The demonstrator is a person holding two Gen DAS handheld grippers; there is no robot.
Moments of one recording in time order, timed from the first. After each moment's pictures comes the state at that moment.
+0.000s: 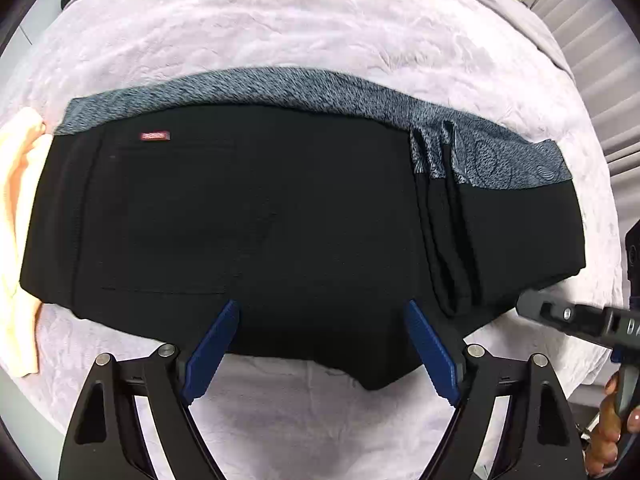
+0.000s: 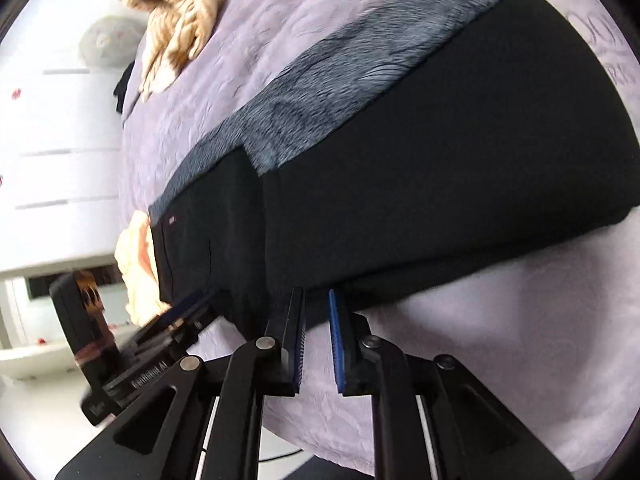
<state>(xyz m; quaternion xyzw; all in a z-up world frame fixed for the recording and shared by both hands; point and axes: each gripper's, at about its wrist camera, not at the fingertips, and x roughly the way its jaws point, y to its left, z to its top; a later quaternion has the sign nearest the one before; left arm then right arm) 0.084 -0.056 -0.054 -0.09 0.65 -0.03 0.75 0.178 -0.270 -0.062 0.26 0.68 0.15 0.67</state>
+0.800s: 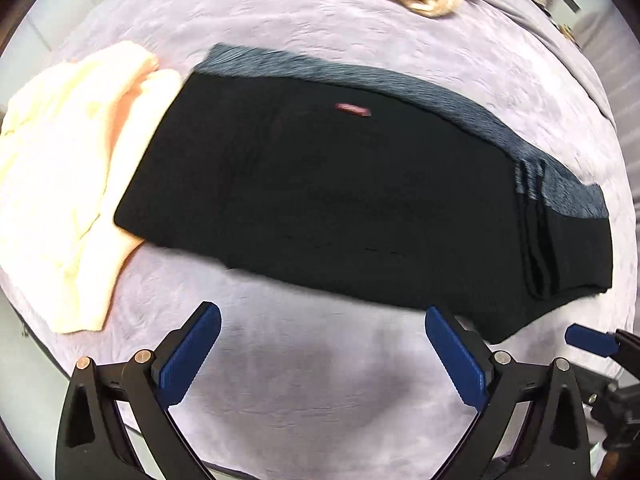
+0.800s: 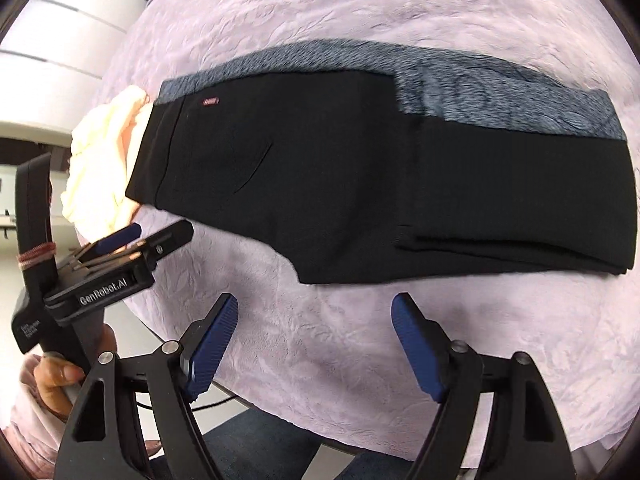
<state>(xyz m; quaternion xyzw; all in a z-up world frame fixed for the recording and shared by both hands) 0.014 0.088 -0.040 -0.13 0.65 0.06 0.75 0.155 -0.135 -0.027 0.03 0.71 0.19 0.67</state>
